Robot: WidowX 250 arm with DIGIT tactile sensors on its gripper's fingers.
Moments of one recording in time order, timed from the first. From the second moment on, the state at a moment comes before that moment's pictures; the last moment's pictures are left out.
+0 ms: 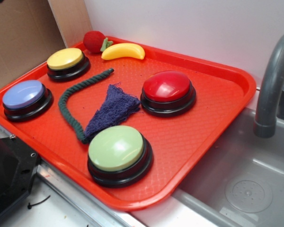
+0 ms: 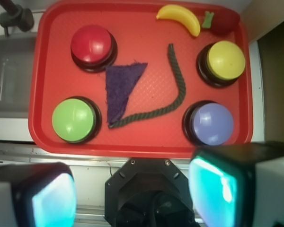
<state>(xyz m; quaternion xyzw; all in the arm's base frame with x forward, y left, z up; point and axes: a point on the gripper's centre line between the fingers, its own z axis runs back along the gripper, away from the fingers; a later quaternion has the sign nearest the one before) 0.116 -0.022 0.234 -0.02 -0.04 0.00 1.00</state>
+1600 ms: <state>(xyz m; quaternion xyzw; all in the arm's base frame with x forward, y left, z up) 0.252 -0.087 0.101 -0.07 -0.11 -0.16 0.98</state>
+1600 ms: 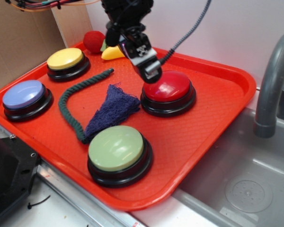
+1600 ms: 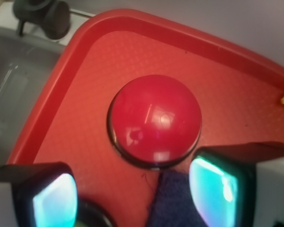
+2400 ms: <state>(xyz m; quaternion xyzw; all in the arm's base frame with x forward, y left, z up) 0.279 -0.085 0.054 -0.05 -0.08 -0.13 0.99</state>
